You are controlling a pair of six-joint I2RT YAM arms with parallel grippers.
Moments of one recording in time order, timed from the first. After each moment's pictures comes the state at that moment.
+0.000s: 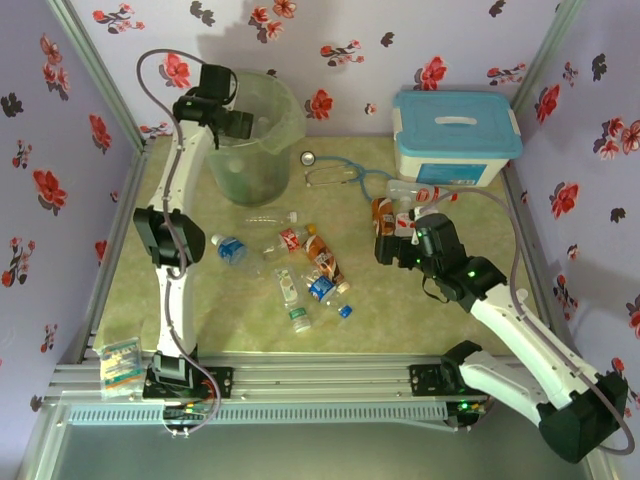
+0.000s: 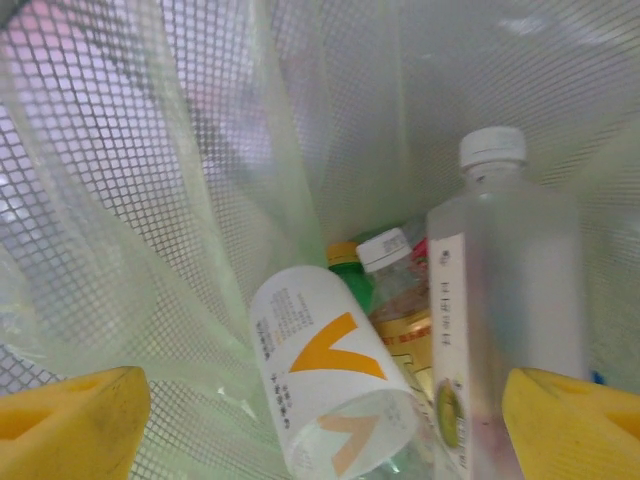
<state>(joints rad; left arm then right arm) -0.22 2.29 2.56 -1.06 -0.21 0.05 0.54 0.90 0.80 -0.61 0.11 0.43</state>
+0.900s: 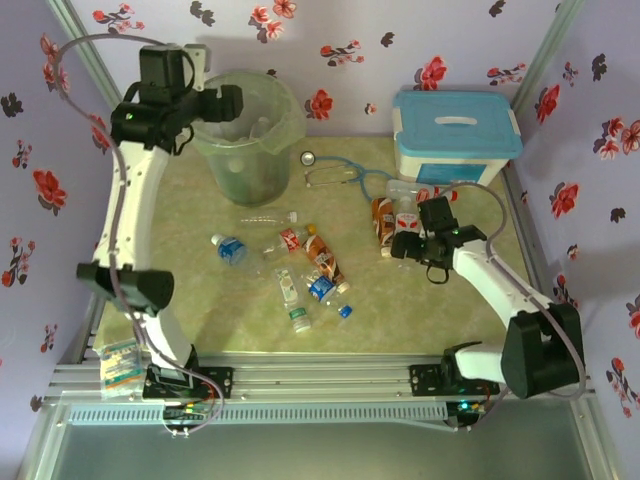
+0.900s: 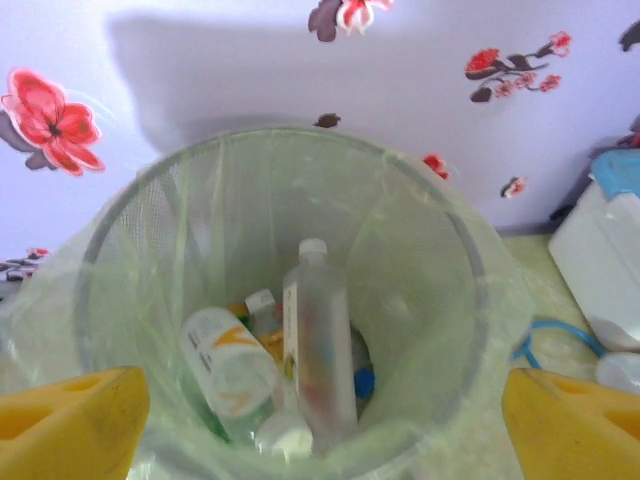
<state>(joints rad) -0.22 1.75 2.23 -0.97 0.04 -0.10 0.27 1.29 0.84 -0.67 -0.01 0.45</state>
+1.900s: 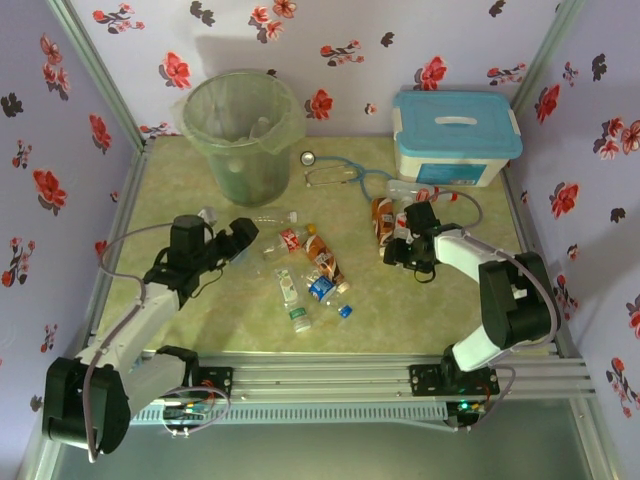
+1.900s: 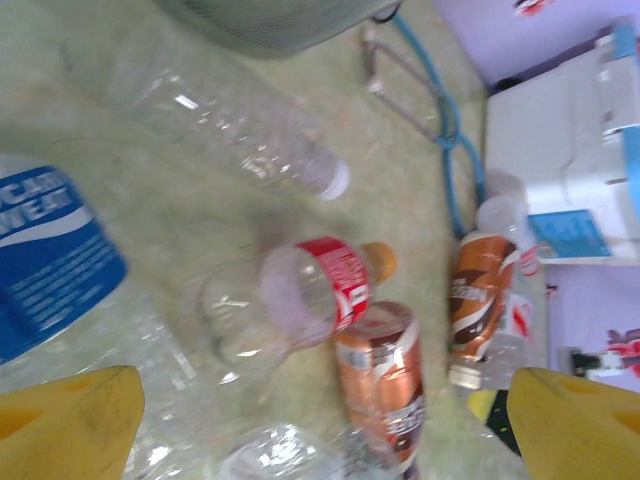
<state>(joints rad) -0.29 1.01 0.57 -0.11 0.28 -0.90 0.27 1.55 0.81 -0.49 -0.10 0.45</state>
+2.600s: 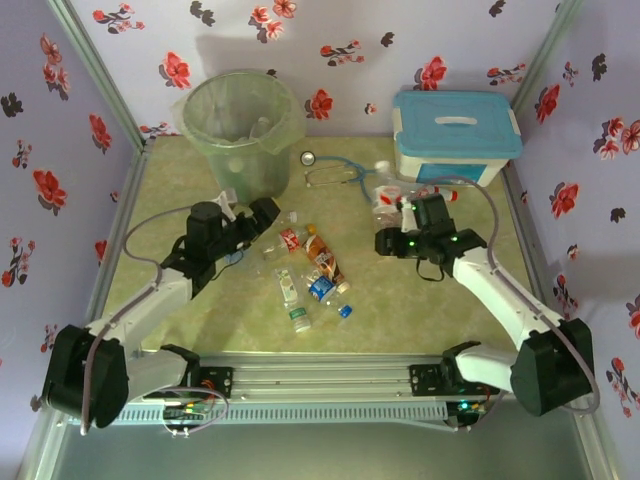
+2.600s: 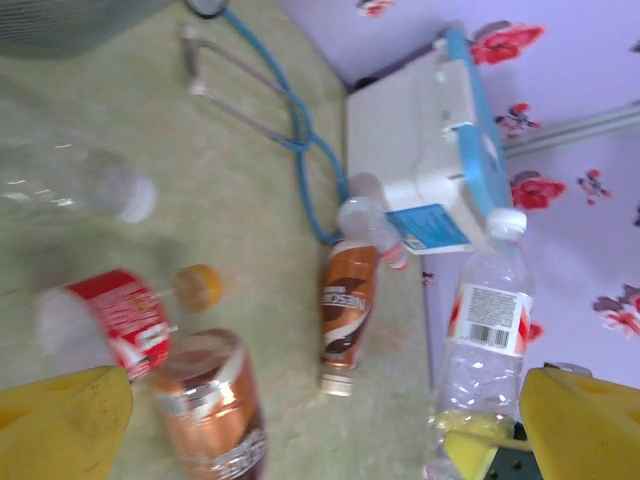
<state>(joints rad) -0.43 1.16 0.66 0.17 0.31 -1.04 0.41 1.19 0.86 -0.54 -0.25 0.32</state>
